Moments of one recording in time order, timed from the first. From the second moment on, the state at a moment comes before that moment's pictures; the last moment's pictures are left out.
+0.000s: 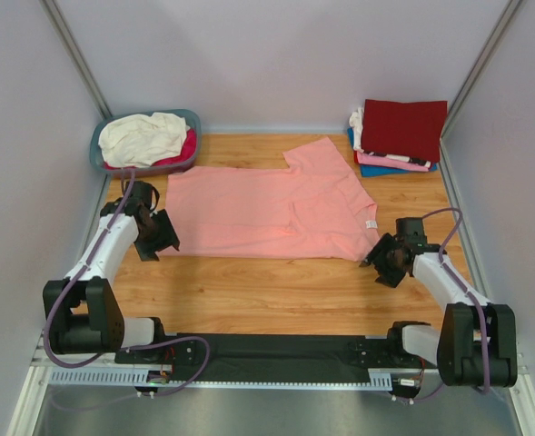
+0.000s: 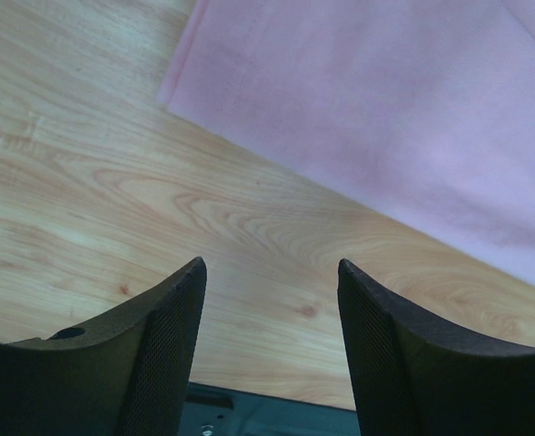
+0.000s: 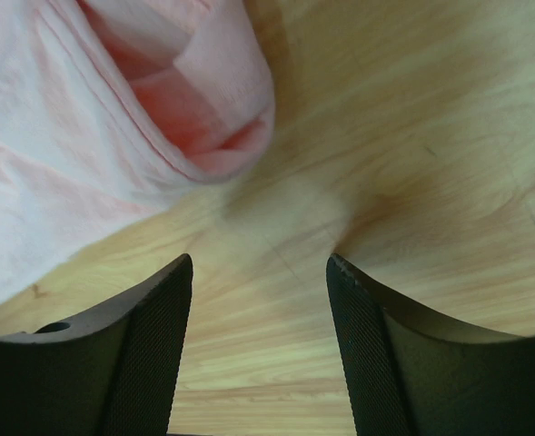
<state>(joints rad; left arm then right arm) 0.04 1.32 0.91 -0.86 0.02 -0.48 -0.04 1.20 0.54 -0.48 -0.14 0.73</state>
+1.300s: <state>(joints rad) 0.04 1.56 0.85 -0.58 -0.24 -0.70 -0.21 1.44 0.57 -0.18 -0.38 0.71</state>
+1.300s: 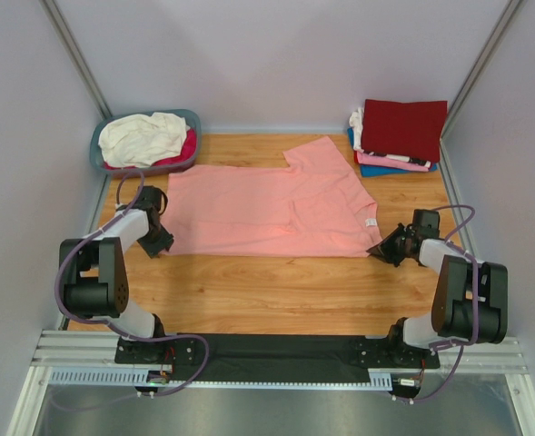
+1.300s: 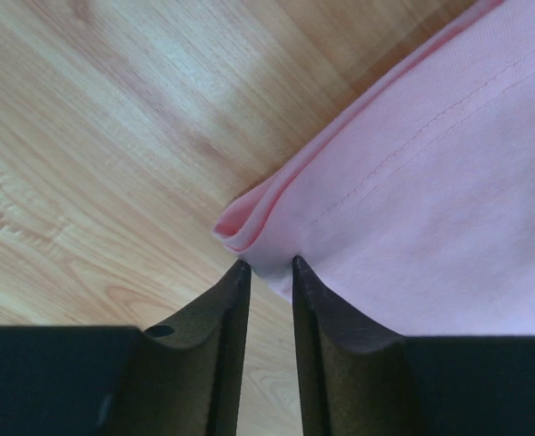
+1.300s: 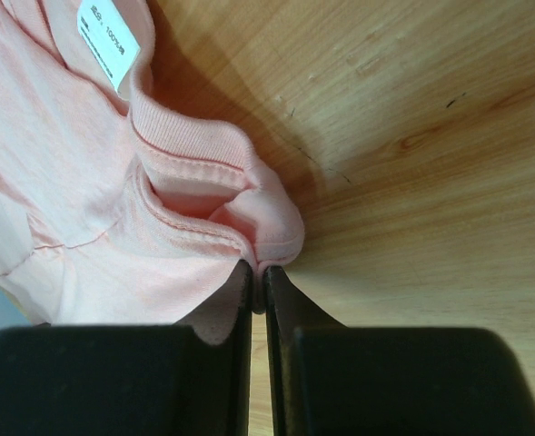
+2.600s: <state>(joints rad) 0.04 0.94 0.72 -0.86 -0.11 -0.72 -0.21 0.70 0.49 -0.76 -0.18 0.78</state>
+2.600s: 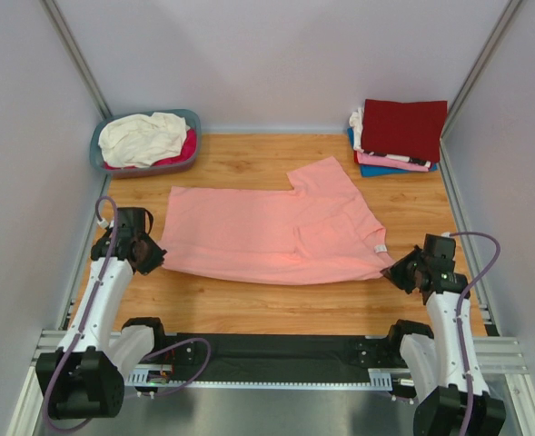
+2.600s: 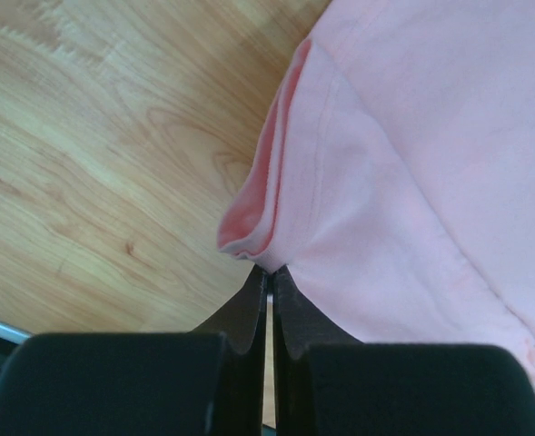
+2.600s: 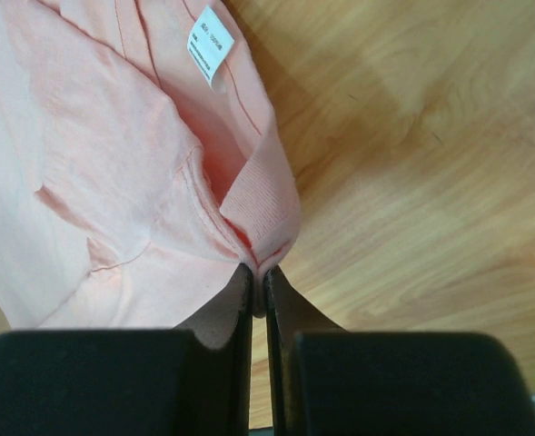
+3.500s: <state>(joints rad) 0.04 0.83 0.97 -1.01 -0.03 -0.38 0.13 1.70 1.60 -0.72 -0.07 0.61</state>
